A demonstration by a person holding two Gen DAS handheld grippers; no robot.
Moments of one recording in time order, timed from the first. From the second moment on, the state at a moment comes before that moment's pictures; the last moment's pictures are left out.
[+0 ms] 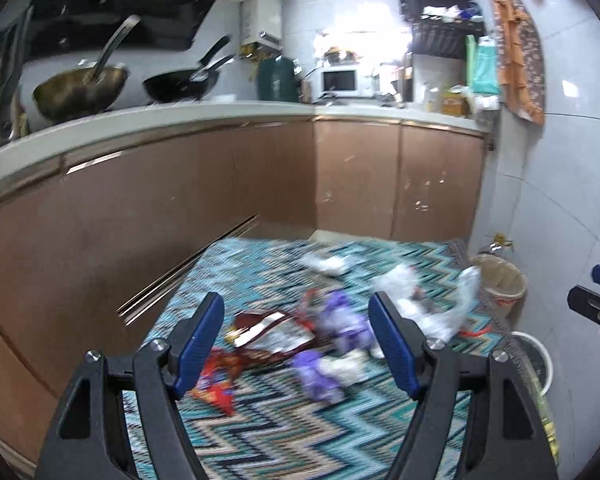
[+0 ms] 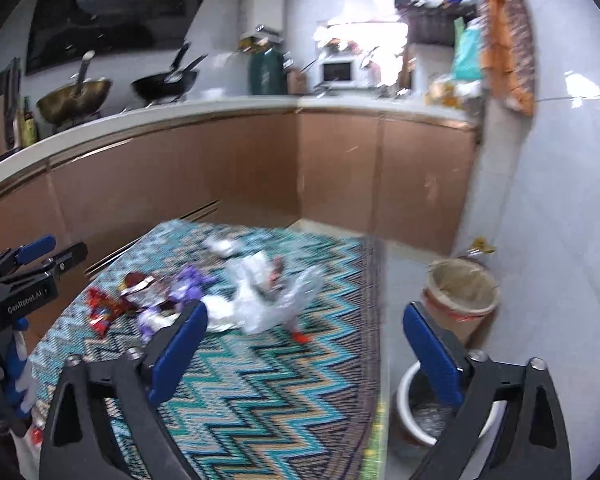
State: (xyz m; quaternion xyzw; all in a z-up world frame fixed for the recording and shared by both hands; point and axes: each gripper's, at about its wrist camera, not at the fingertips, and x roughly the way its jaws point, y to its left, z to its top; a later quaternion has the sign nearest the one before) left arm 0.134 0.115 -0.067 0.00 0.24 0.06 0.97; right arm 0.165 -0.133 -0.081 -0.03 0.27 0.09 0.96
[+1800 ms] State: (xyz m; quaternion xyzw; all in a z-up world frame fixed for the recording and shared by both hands) left arm 0.157 0.131 -0.076 -0.04 0.31 0.01 0.95; right arm 0.226 -0.128 -0.105 0.03 0.30 0.25 0.92
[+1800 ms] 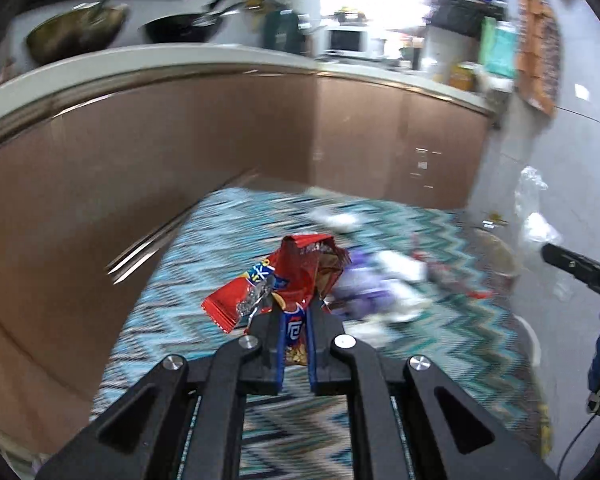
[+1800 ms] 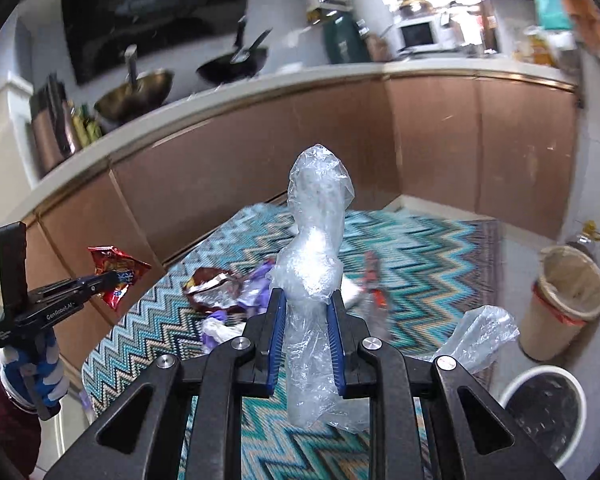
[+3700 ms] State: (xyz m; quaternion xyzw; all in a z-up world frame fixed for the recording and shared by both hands) left arm 0.308 -0.230 -0.111 -0.04 0.40 -0.33 0.85; right arm 0.197 -0.367 -0.146 0.11 0.31 -0.08 0.94
